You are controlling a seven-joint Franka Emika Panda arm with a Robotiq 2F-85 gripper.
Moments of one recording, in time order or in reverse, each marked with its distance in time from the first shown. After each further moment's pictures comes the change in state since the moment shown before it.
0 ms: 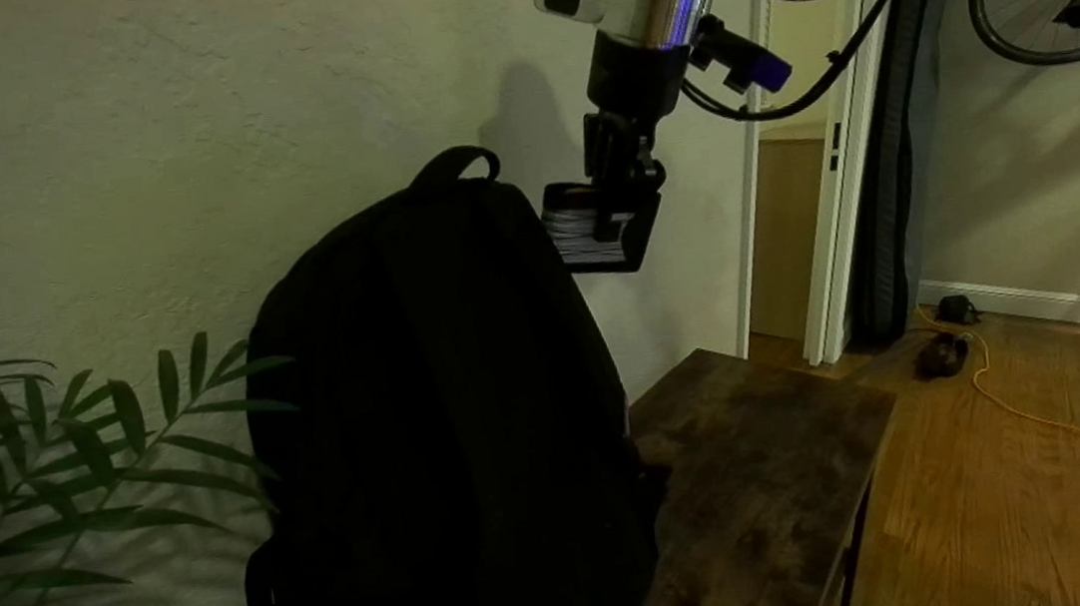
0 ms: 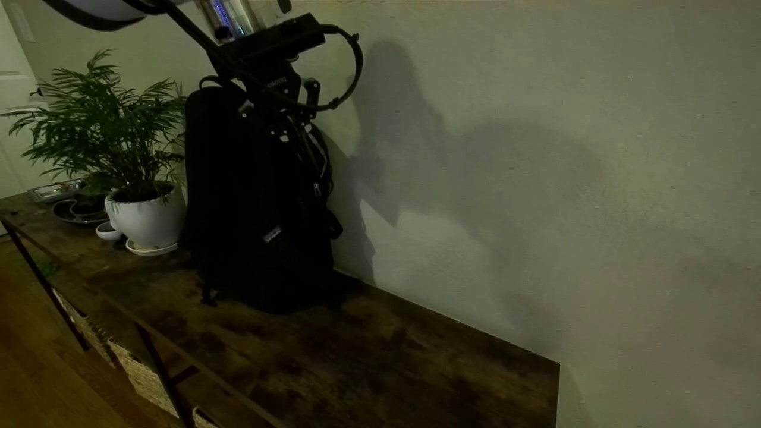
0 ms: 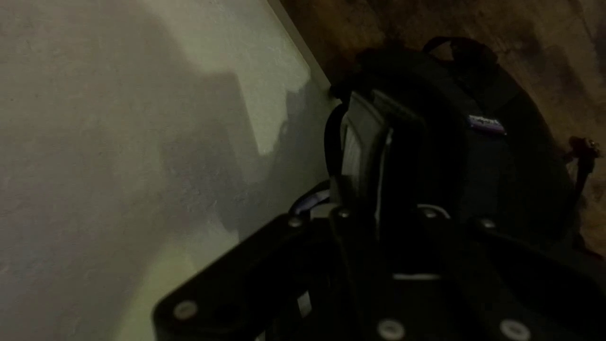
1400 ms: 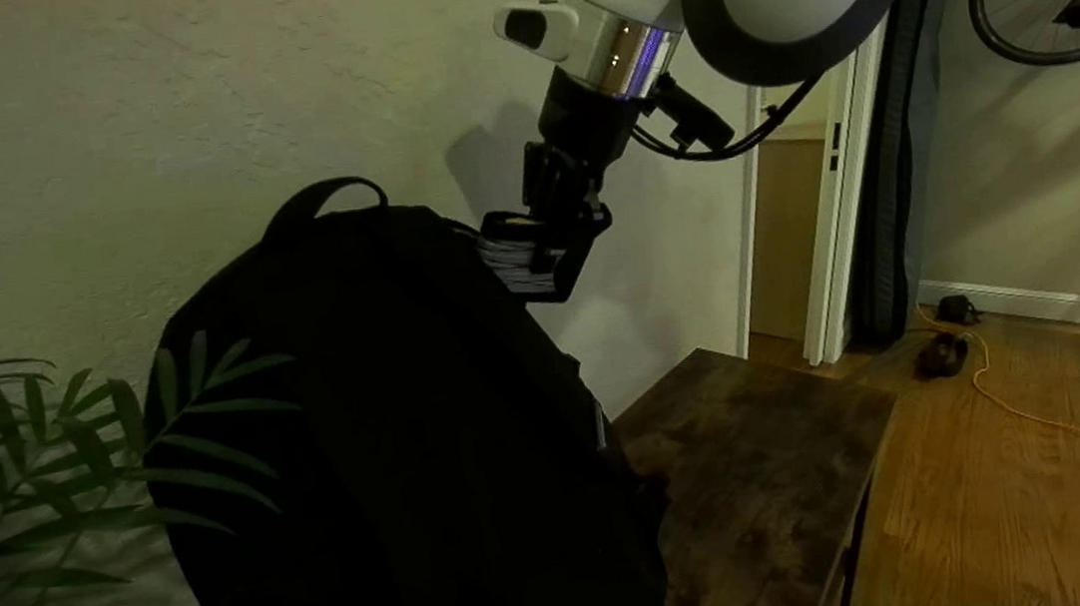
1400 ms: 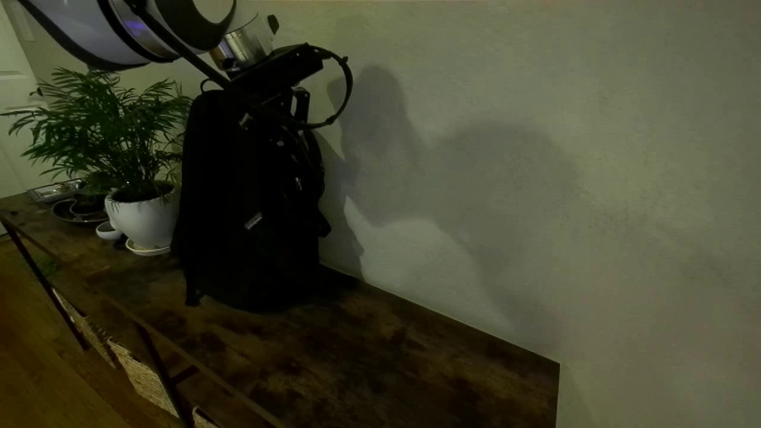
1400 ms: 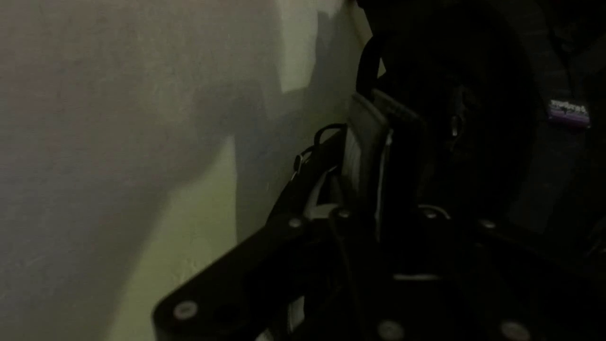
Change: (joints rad) arm -0.005 0.110 0.051 0.023 0.036 0.240 -0.133
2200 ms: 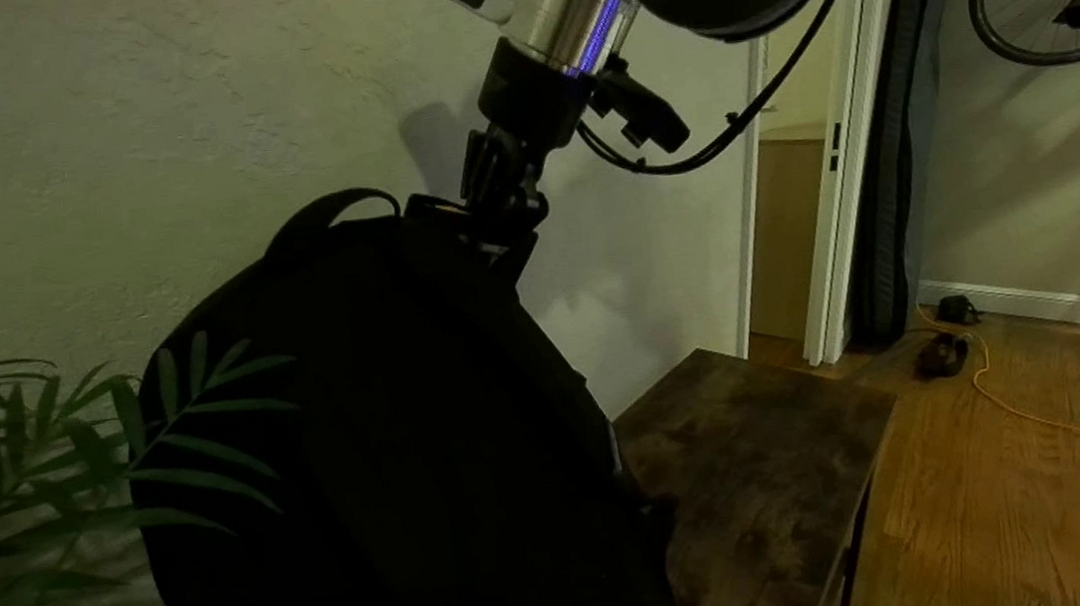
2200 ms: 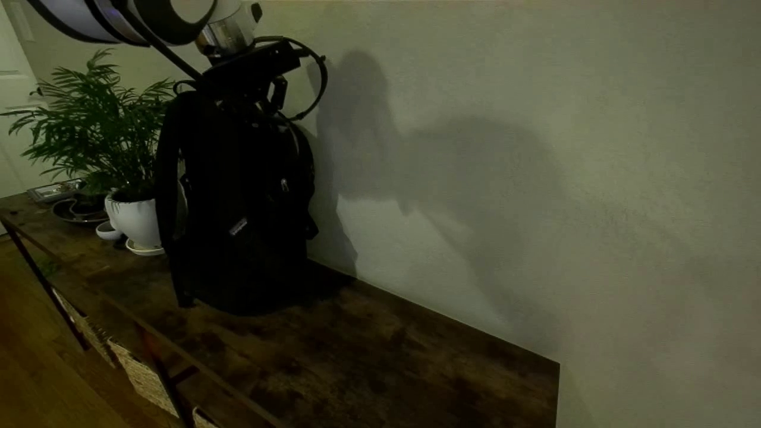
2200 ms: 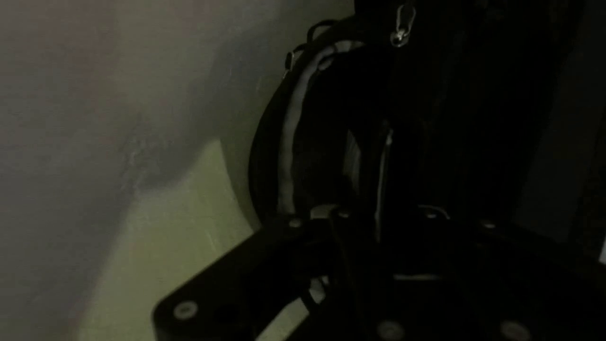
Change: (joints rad) arm -0.022 0.039 0.121 0.074 0.201 0.005 -0.076
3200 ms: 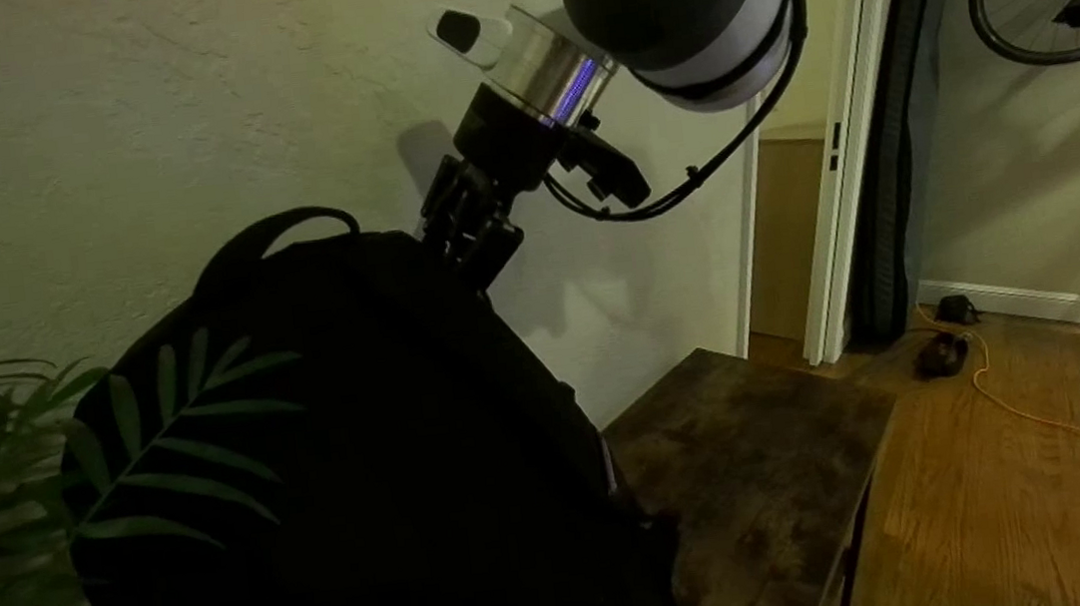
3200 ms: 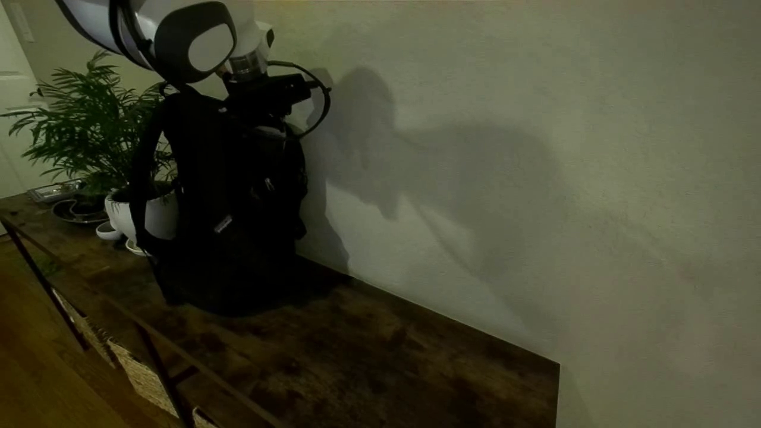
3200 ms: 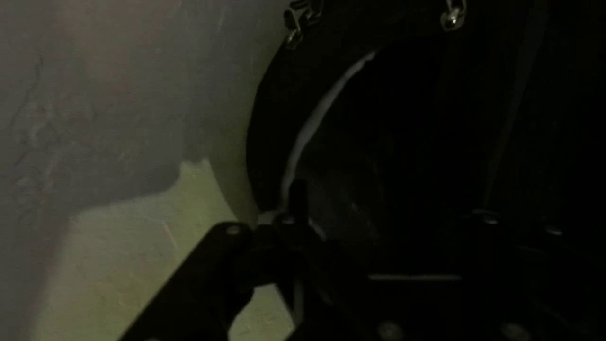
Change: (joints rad) arm -0.215 0.151 0.267 0.068 0.173 0.087 -0.243
